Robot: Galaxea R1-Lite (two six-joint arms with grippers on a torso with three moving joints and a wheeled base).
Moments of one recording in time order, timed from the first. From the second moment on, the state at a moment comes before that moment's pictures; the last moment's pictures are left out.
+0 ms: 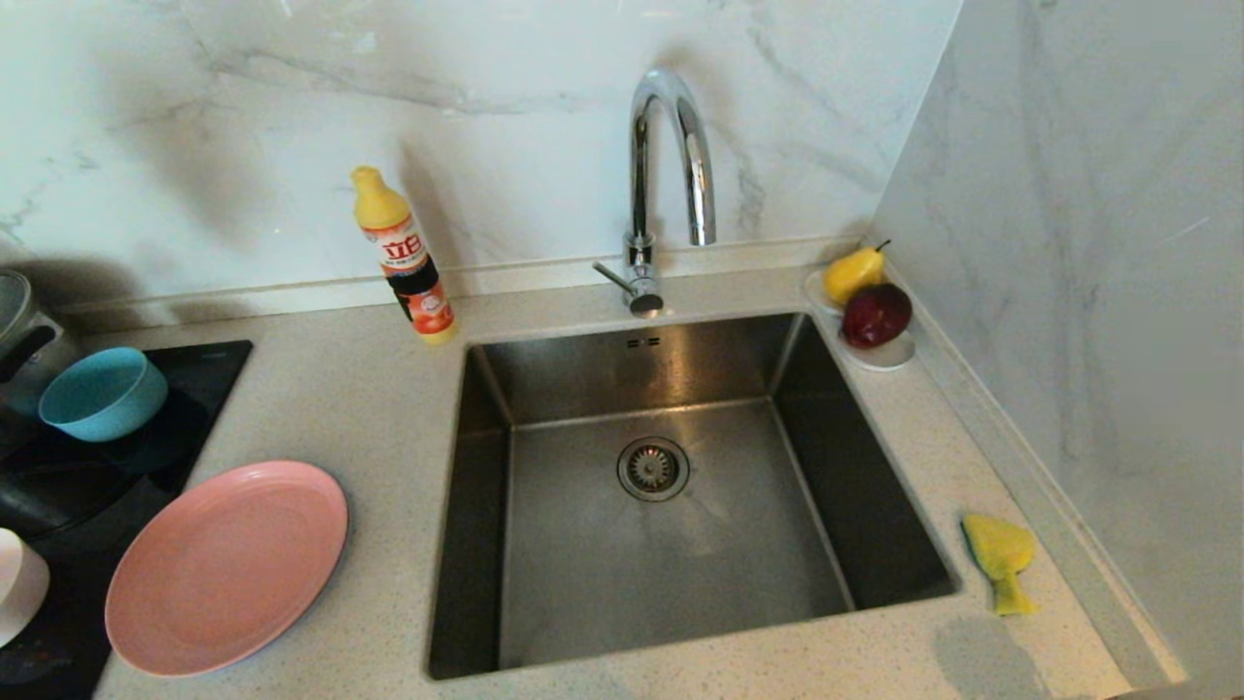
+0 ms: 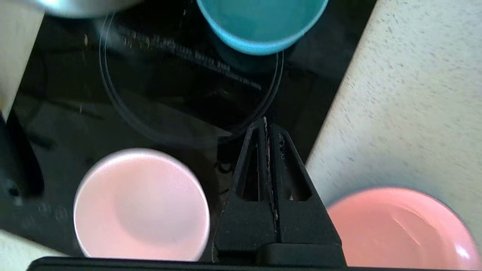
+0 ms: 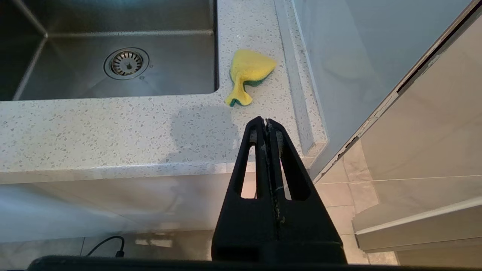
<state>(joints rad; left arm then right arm) 0.76 1.74 -1.30 0.17 -0.32 0.04 0.00 0.00 -0.01 0.02 0.01 0.00</state>
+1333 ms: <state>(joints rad) 0.78 1.83 -1.24 0.36 -0.22 0.03 0.00 0.00 -0.01 0.02 0.01 0.00</state>
